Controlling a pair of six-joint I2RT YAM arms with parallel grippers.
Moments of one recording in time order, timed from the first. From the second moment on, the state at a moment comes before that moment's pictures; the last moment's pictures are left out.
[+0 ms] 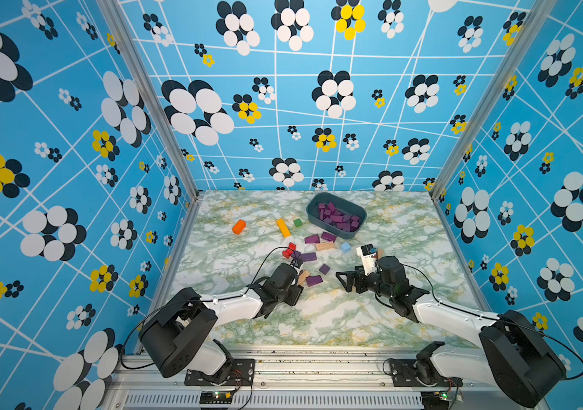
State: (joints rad) left arm -0.74 1.45 0.54 0.05 -0.12 -0.13; right arm 0.52 1.26 0.42 0.31 -0.22 0.33
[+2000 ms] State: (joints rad) left arm -0.68 1.99 1.45 0.08 -0.13 -0.02; right arm 0.52 1.36 0.45 0.29 -0.21 0.35
